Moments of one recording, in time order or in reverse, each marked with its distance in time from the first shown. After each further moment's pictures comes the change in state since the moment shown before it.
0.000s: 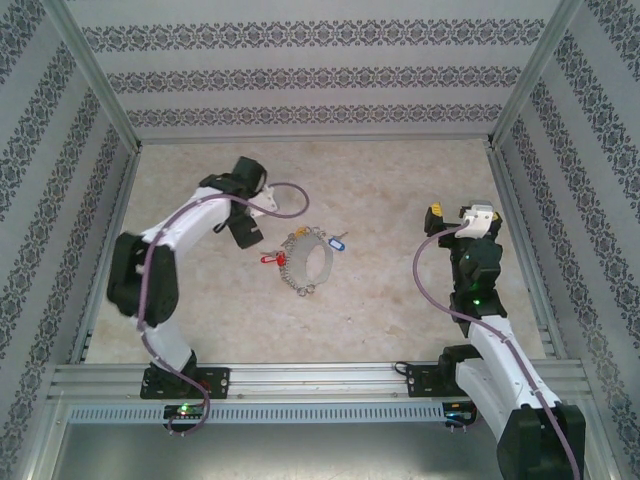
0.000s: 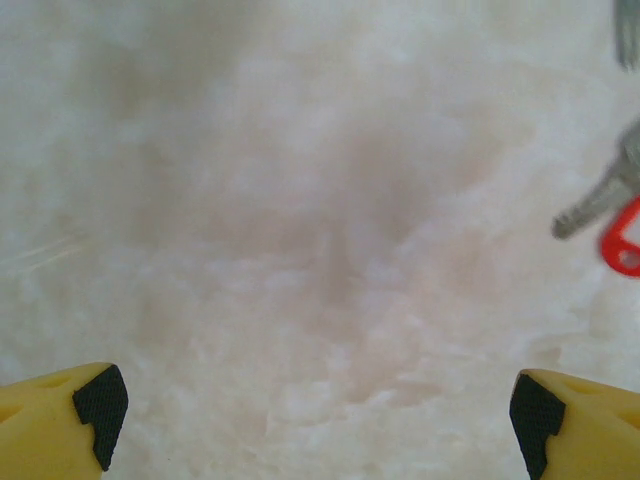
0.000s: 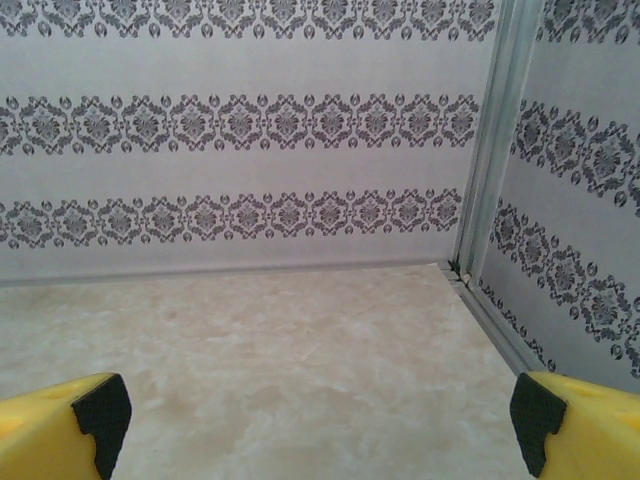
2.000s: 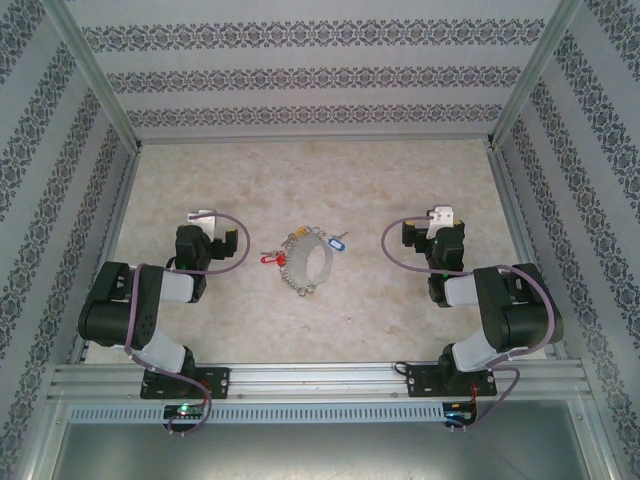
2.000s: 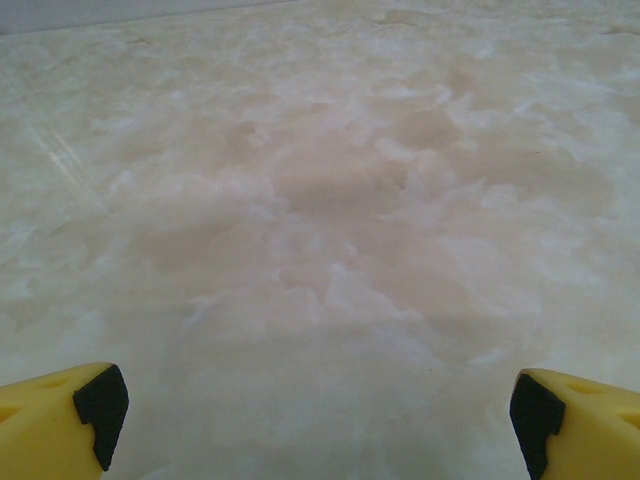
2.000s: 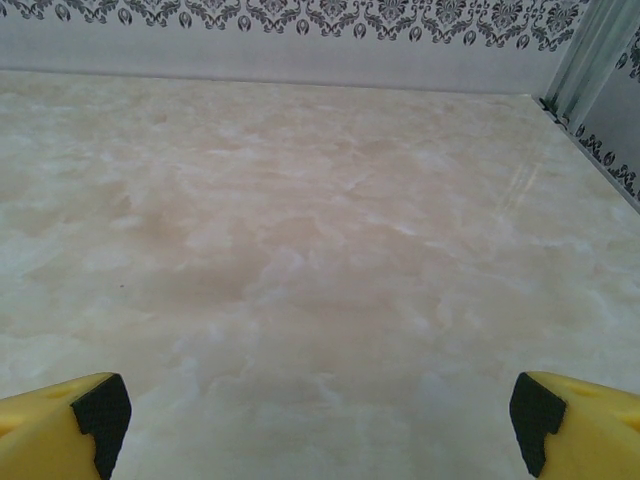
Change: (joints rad) left arm 0.263 -0.131 -0.956 1.551 0.140 -0.630; right arm 0.026 0.752 -0.012 0.472 -0.026 -0.015
